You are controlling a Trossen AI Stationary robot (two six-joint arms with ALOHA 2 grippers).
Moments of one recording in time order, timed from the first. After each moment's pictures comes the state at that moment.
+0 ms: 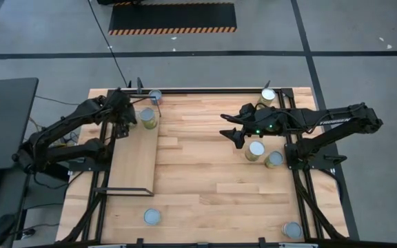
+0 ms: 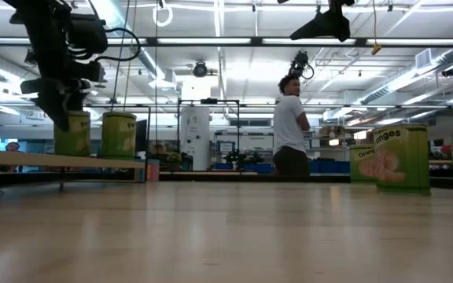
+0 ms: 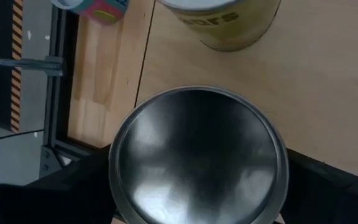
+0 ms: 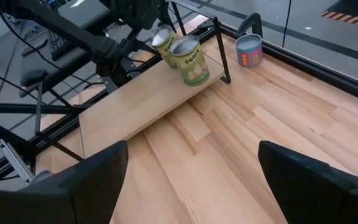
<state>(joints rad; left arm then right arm) 0.78 0.91 0.72 -0.99 -0.18 0.64 0.07 1.13 1.04 -0.39 0.32 0.58</state>
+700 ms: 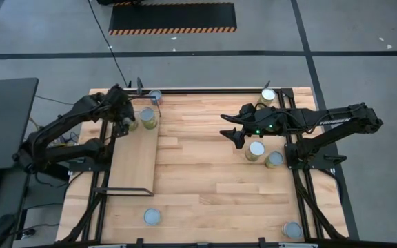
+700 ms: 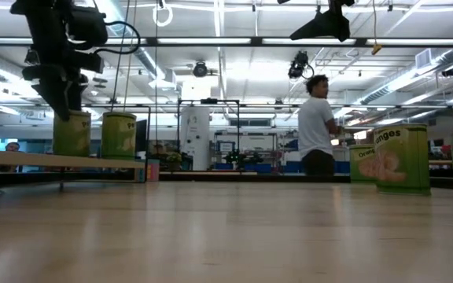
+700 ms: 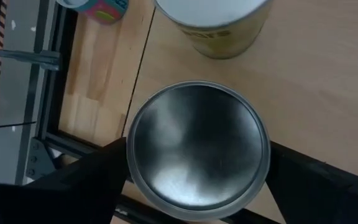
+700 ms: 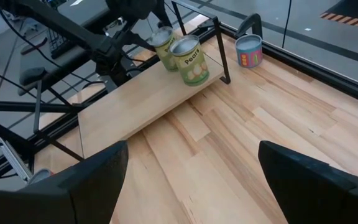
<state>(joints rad) 0.80 0.93 0.80 -1.07 -0.12 0.57 0.07 1.13 1.04 -0.39 0.32 0.57</state>
